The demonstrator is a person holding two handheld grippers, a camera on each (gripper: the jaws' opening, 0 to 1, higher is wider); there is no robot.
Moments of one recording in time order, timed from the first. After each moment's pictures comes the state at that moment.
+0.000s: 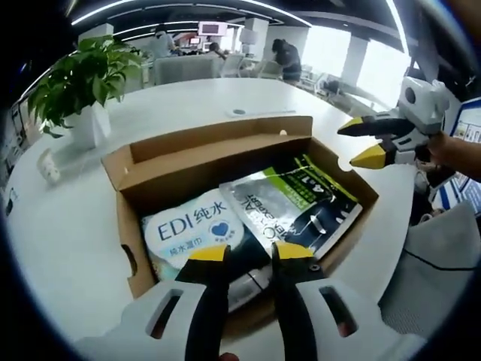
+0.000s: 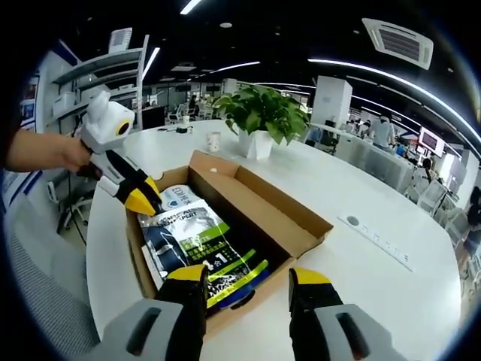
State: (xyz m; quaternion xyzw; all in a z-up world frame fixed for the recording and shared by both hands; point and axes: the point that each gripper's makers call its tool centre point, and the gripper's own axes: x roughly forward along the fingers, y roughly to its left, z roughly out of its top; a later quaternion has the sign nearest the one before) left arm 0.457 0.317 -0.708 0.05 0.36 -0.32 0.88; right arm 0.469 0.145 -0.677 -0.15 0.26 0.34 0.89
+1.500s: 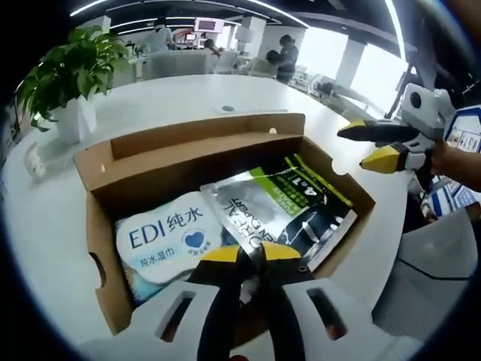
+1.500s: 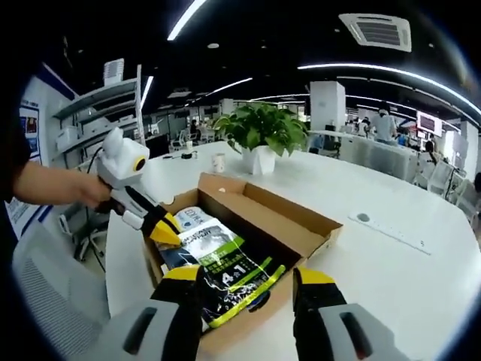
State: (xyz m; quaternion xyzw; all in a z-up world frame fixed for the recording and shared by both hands) left arm 0.459 0.293 -0.718 0.02 0.37 -0.34 0.87; right arm 0.461 0.148 -0.664 -0.03 0.23 0.36 0.90
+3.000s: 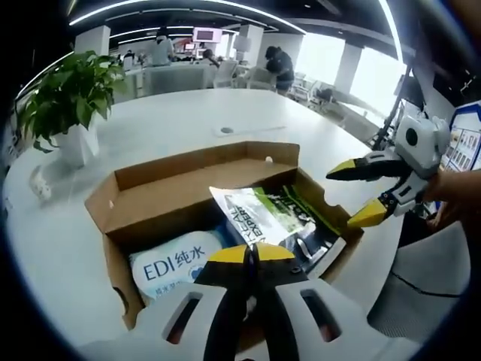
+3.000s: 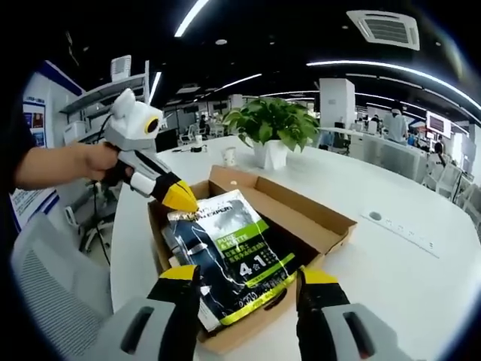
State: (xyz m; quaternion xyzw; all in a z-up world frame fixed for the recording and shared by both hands) left arm 0.477 0.284 -0.674 0.03 0.34 -0.33 0.88; right arm 0.450 0.169 -0.681 -0.08 0.25 0.39 0.88
